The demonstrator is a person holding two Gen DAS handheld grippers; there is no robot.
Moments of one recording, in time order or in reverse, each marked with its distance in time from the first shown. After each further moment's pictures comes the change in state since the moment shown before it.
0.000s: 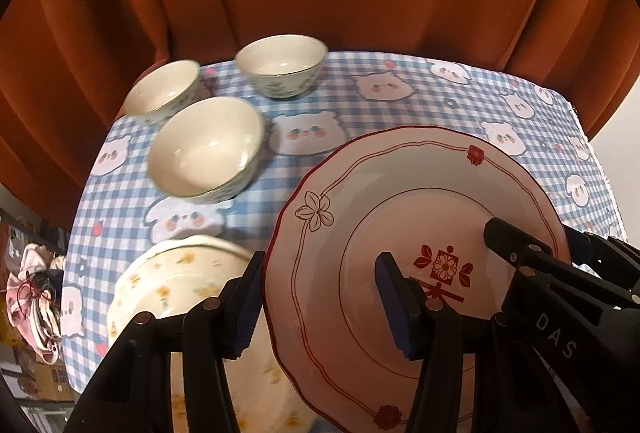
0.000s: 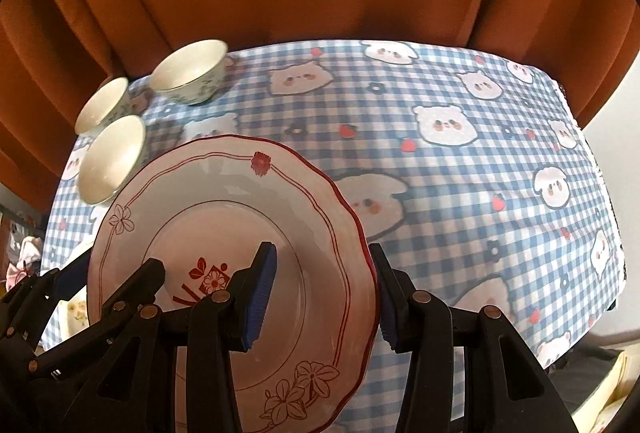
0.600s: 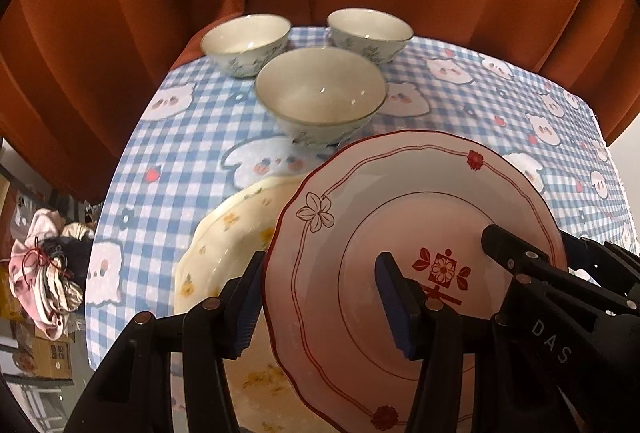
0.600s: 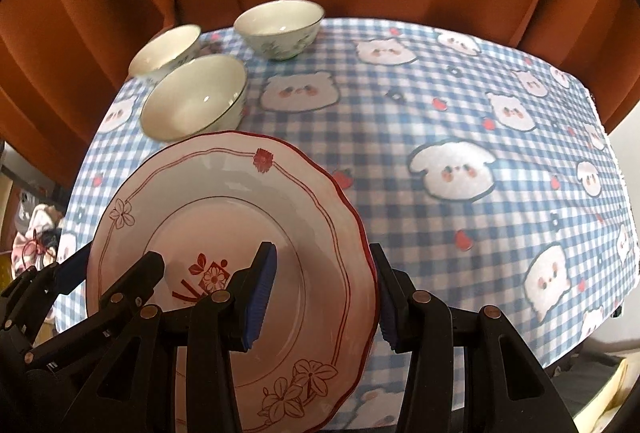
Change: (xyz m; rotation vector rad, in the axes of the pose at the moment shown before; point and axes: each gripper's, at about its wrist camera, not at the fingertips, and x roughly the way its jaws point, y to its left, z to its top) left arm -0.006 0.097 -0.048 -0.072 0.039 0.027; right arm 0.008 0.103 -0.041 -0.069 0.051 0.036
